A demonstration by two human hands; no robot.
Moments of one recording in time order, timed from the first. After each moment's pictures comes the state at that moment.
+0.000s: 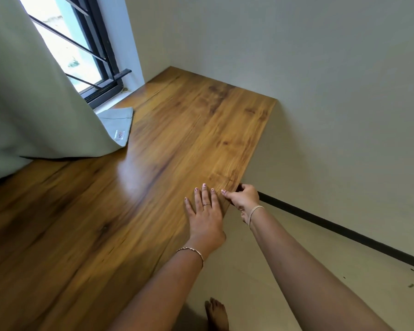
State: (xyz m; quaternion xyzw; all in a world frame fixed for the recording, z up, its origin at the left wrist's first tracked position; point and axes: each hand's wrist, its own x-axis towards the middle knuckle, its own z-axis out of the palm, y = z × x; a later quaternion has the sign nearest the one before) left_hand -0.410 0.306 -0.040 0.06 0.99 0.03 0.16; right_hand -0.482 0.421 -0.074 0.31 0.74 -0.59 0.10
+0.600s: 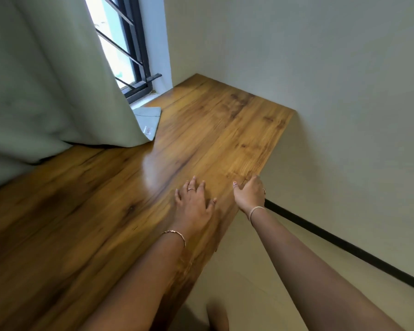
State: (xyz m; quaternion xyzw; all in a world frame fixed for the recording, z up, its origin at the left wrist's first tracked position) left_hand -0.409 0.229 -0.028 -0.01 0.98 0.19 0.04; right_hand -0.456 0.384 -0.029 0.19 0.90 -0.39 0.00
